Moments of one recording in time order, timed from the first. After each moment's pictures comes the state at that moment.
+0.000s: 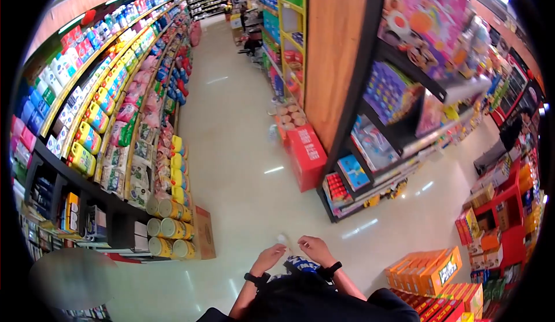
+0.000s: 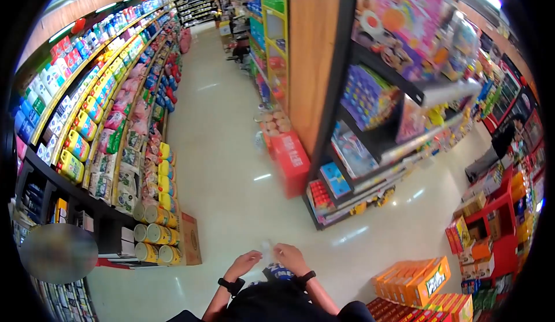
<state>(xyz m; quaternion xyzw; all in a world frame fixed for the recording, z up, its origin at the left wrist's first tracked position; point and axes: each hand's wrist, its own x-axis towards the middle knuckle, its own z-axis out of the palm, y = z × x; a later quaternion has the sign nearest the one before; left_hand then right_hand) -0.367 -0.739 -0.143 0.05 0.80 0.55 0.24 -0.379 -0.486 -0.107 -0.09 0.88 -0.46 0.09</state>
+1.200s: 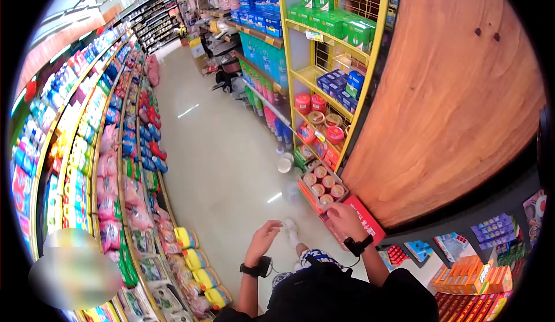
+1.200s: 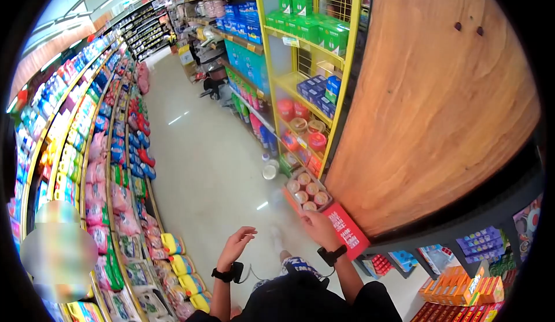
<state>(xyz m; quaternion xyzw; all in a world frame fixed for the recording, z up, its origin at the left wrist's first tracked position) -1.171 -0.947 -0.029 0.12 0.76 0.60 0.22 -1.106 -0.622 -0.002 0.05 0.89 -0.44 -0.08</state>
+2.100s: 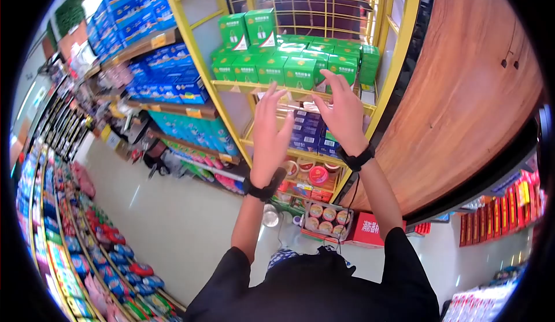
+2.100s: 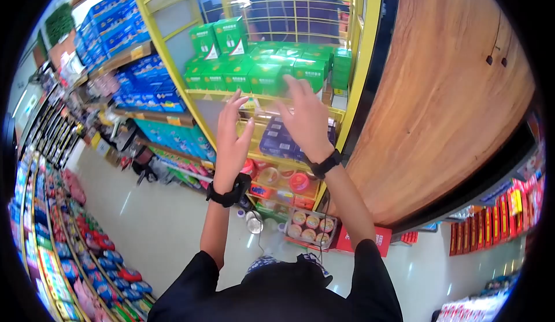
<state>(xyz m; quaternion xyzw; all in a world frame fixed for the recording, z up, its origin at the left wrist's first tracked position) -1.666 -0.631 0.247 0.57 0.61 0.55 -0.11 -1.526 -0.496 0.262 0.25 0.81 -0.08 -0.52</state>
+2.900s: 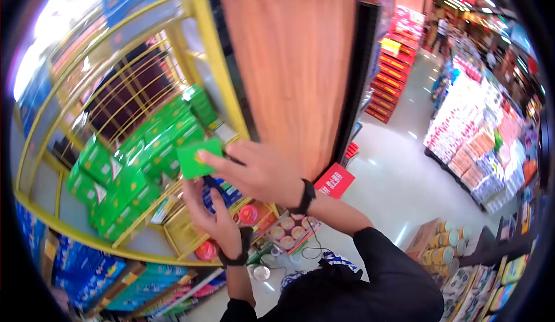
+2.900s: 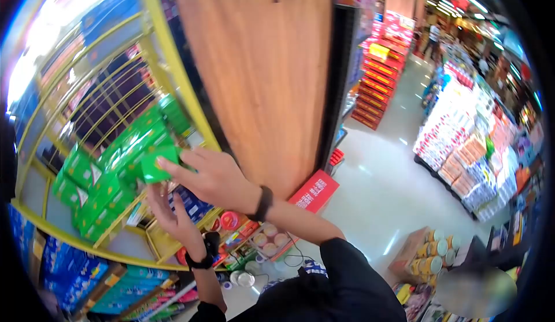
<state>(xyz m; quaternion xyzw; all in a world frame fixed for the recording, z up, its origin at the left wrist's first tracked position) -1.628 -0.585 0.222 0.57 0.34 0.72 0.21 -1.478 -0.580 0.296 0.31 0.77 0.19 -0.53</state>
